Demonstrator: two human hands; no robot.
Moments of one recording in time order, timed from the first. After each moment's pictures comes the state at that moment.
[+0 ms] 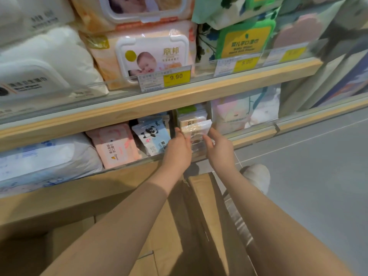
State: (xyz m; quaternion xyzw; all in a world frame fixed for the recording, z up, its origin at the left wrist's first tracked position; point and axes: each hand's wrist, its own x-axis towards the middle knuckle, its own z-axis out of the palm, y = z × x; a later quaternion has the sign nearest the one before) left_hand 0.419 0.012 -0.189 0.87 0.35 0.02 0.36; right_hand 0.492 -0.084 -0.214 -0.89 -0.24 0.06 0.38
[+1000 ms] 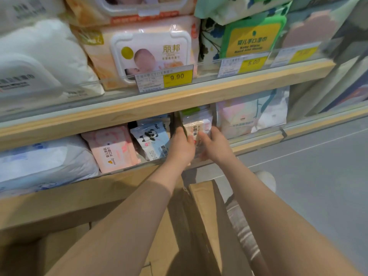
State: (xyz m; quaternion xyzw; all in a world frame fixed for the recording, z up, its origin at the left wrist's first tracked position) left_hand 0.445 0.019 -0.187 0.80 0.40 0.05 0.45; right_hand 0.512 -0.063 -0.195 -0.84 -0.19 0.23 0.44
